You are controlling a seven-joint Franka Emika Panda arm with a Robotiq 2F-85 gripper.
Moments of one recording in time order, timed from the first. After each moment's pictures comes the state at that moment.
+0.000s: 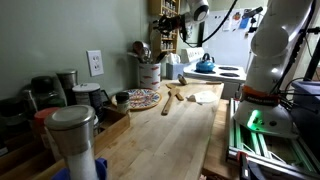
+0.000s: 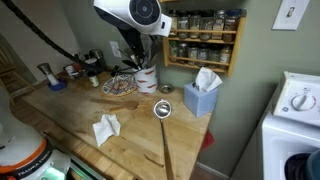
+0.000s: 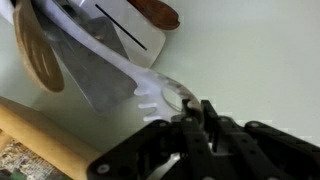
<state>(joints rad) -0.28 -0.18 -0.28 -2.28 1.44 2.07 -0.89</state>
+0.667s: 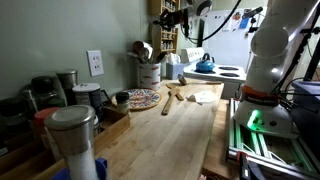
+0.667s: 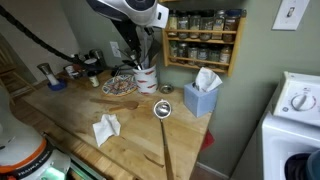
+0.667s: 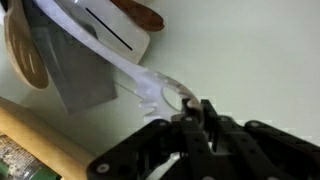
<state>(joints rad) -0.28 -0.25 -0.28 -2.29 1.36 2.05 -0.83</state>
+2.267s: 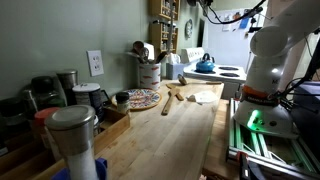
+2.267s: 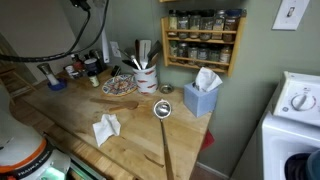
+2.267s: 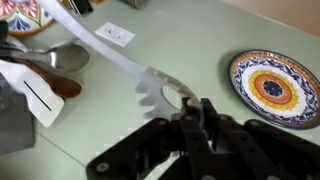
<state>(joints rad) -0.31 -0.65 -0.30 -2.29 1.01 1.69 -0.43</state>
